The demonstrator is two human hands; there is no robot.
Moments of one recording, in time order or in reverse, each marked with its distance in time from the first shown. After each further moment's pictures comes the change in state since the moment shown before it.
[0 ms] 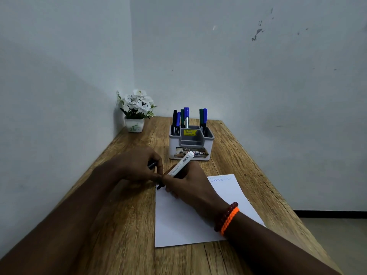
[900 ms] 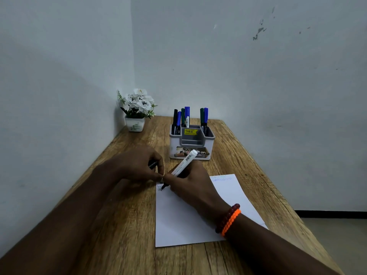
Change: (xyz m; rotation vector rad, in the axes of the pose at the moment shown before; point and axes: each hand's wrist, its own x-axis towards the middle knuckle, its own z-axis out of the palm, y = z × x) left_hand -0.001 0.000 0.000 0.002 0.007 0.027; right_hand -0.003 -0.002 0.001 -0.072 0.101 0.007
